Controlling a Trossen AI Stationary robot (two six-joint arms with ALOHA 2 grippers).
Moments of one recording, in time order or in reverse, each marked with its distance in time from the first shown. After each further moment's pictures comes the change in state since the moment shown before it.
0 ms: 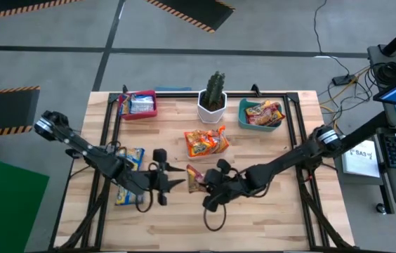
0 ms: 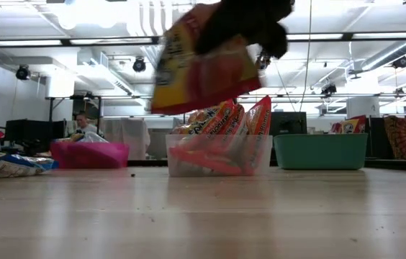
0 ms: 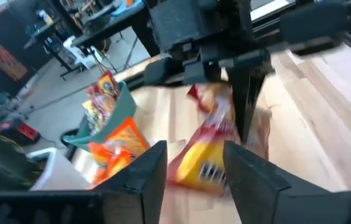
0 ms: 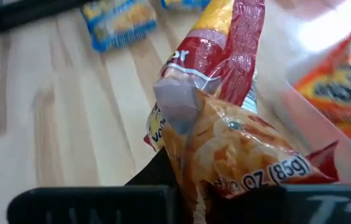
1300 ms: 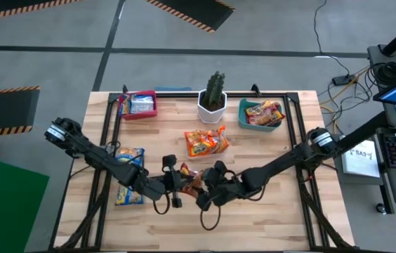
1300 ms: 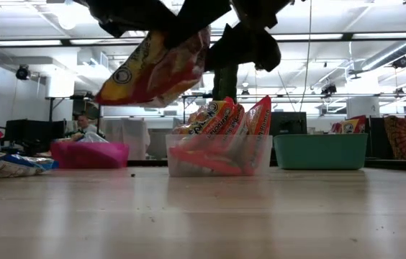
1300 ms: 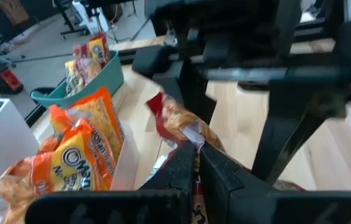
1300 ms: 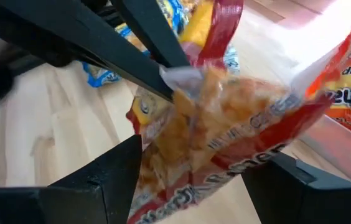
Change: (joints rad) left arm 0.033 0.212 0.005 0.185 -0.020 -0.277; right arm -0.007 0.069 -0.019 0.182 0.099 0.079
